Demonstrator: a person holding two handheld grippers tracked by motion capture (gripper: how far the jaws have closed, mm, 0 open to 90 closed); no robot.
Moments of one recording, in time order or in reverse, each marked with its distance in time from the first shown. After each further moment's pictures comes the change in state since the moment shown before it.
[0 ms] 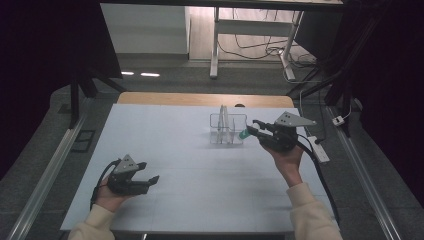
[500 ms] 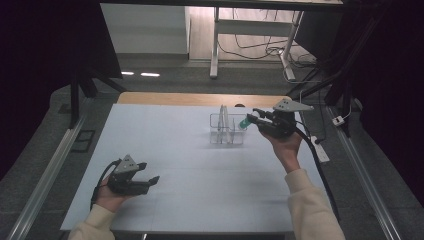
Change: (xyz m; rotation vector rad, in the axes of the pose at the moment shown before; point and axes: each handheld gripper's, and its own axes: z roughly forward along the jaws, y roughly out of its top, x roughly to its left) left arm 0.001 -0.001 0.002 0.007 -0.003 -0.001; right arm -0.019 0.023 0.017 0.024 -0.033 0.014
